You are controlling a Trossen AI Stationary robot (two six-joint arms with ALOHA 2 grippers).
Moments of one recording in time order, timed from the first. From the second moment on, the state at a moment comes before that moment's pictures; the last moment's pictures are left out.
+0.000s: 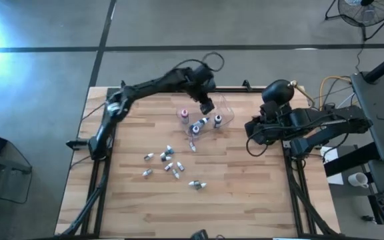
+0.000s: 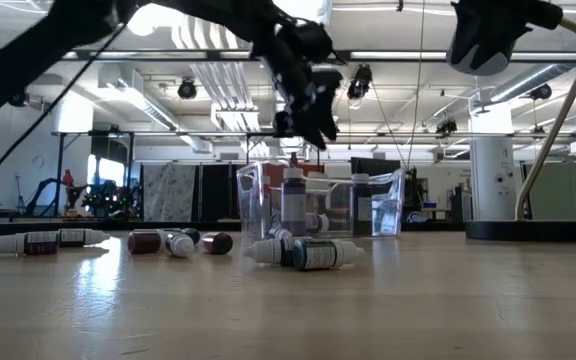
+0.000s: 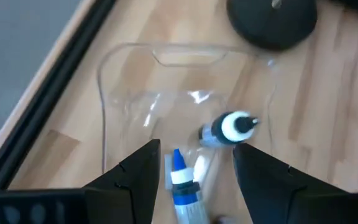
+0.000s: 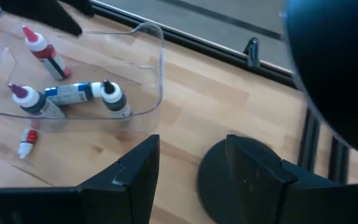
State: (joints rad) left arm 0.42 2.14 2.13 -0.93 0.14 -0.03; right arm 0.18 1.18 1.27 -1.43 0.75 1.25
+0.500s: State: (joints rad) left arm 0.39 2.41 2.27 -1.12 0.06 -0.01; right arm 0.21 1.11 1.18 -1.49 0.75 1.38
